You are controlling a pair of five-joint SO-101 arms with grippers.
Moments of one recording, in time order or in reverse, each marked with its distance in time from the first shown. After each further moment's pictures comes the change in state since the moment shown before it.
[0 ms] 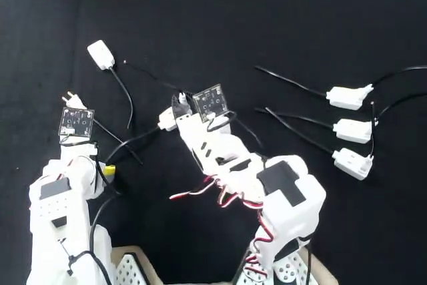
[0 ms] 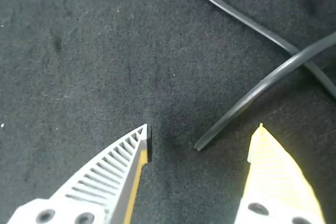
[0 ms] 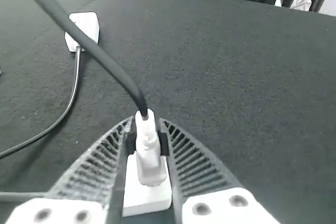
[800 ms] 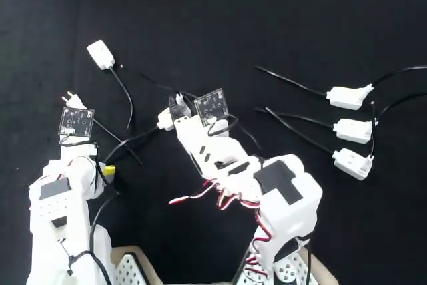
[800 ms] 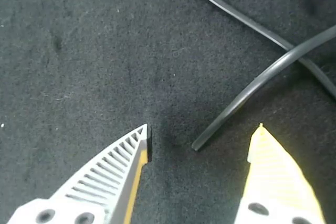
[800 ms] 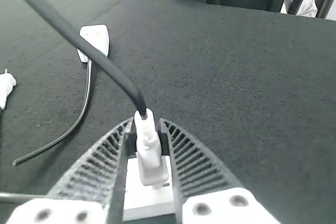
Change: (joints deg) left arm 0.0 0.0 0.0 0.0 0.0; right arm -1.3 1.8 1.3 -6.2 -1.9
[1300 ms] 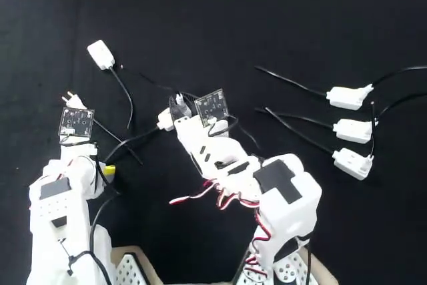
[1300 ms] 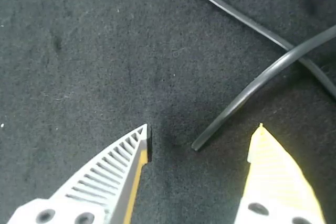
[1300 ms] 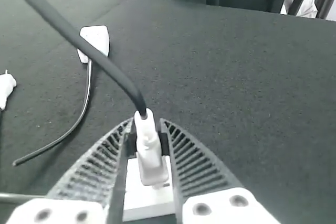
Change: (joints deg) left arm 0.0 0.0 0.0 0.0 0.0; right arm 0.0 0.4 0.0 -0.5 0.0
